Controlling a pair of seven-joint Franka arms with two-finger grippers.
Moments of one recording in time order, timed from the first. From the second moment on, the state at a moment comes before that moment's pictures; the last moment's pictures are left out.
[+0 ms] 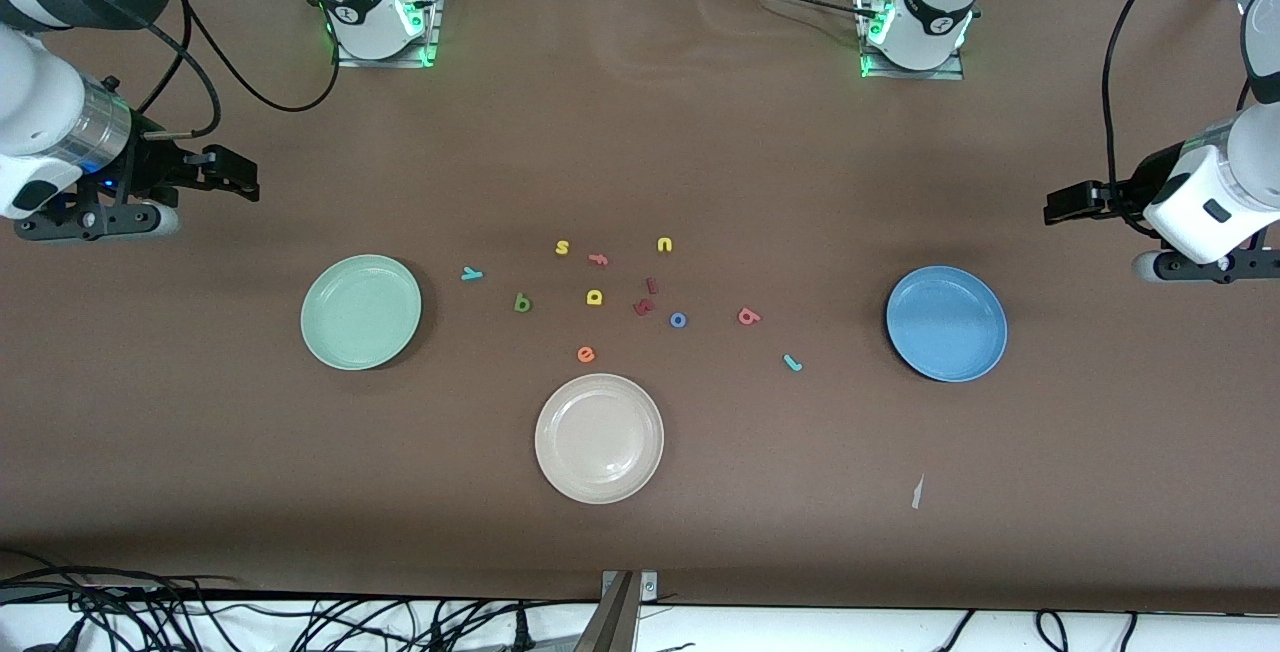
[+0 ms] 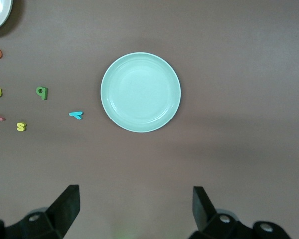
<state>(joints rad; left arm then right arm) 0.05 0.18 -0.06 -1.51 -0.01 1.46 -0.06 0.10 0.06 -0.01 -1.68 0.00 1.62 -0.01</state>
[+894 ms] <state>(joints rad) 0.05 0.18 -0.07 -1.51 -0.01 1.46 -0.06 0.10 0.06 -0.01 -1.69 0.00 1.63 -0.01</state>
